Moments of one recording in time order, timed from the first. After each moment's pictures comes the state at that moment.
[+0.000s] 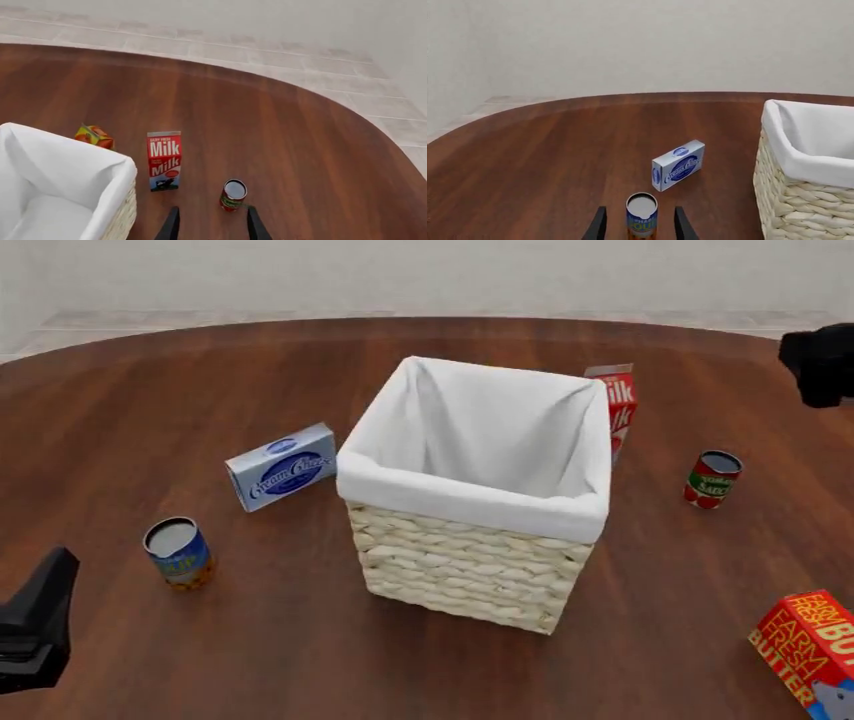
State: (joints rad) left arm 0.02 0.02 0.00 0.01 0.01; right arm -0.07 0.89 -0.81 0.28 -0.15
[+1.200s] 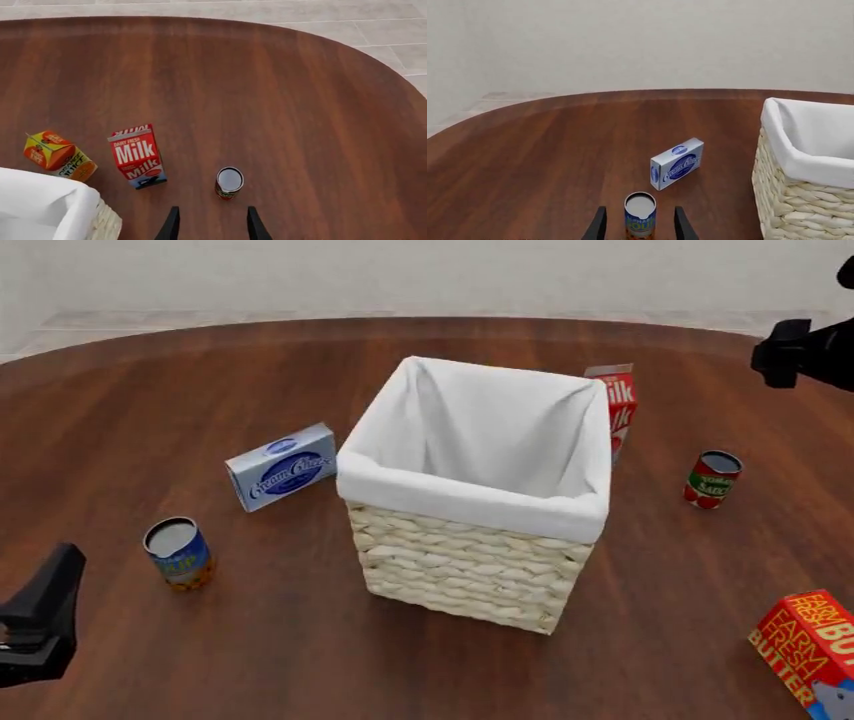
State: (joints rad) left arm 0.01 0.09 0.00 -0.04 0.00; right arm -0.16 1.24 -1.01 0.36 -0.06
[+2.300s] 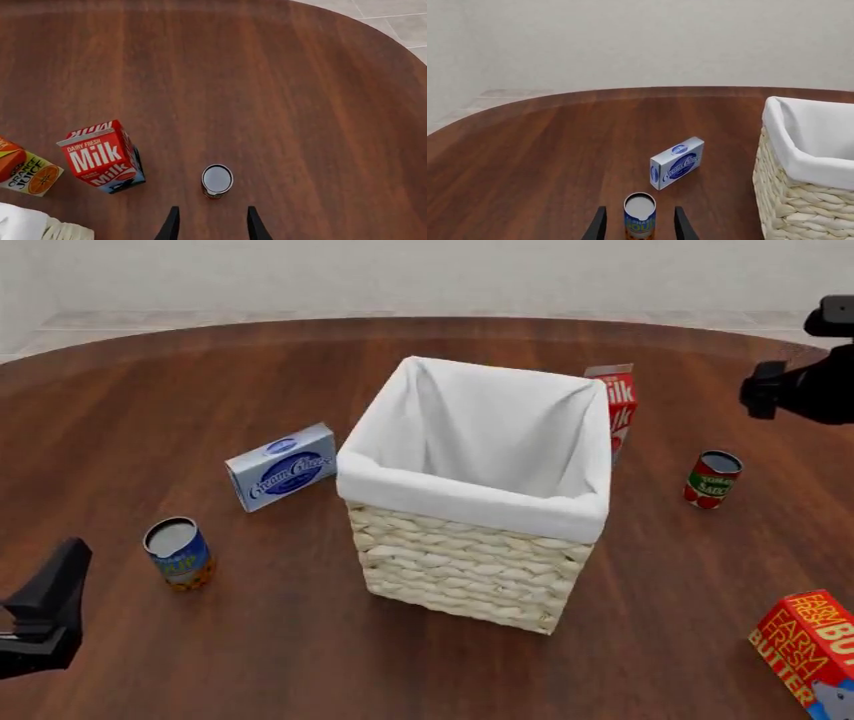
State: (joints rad) left arm 0.01 0.17 0.00 -0.11 0.00; right arm -0.22 1.42 -0.99 0.24 -0.07
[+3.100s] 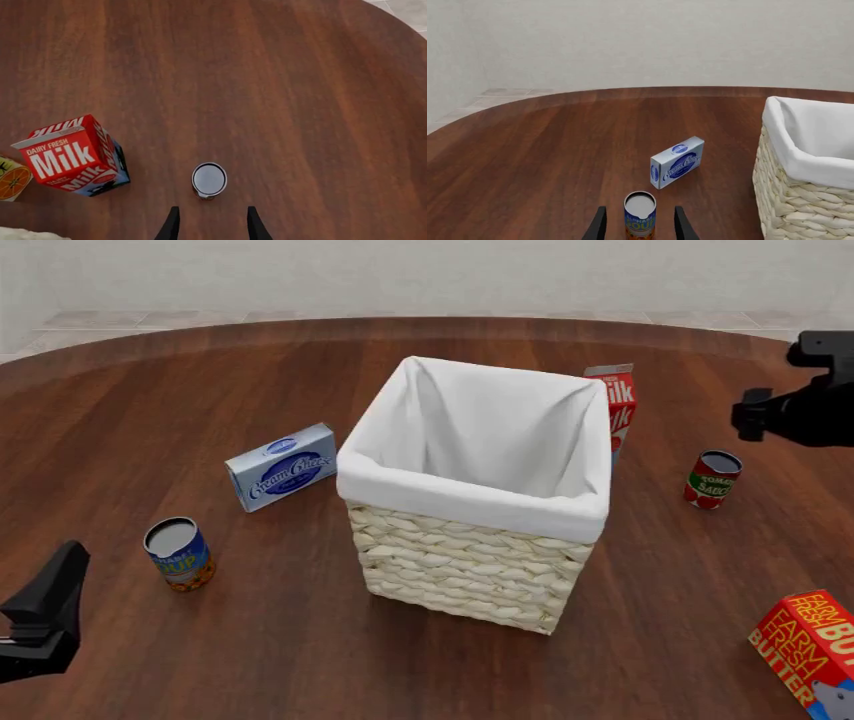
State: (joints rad) left arm 0.01 0.14 0.00 -0.08 0.00; right arm -0.25 1.53 -0.97 0.15 -0.08
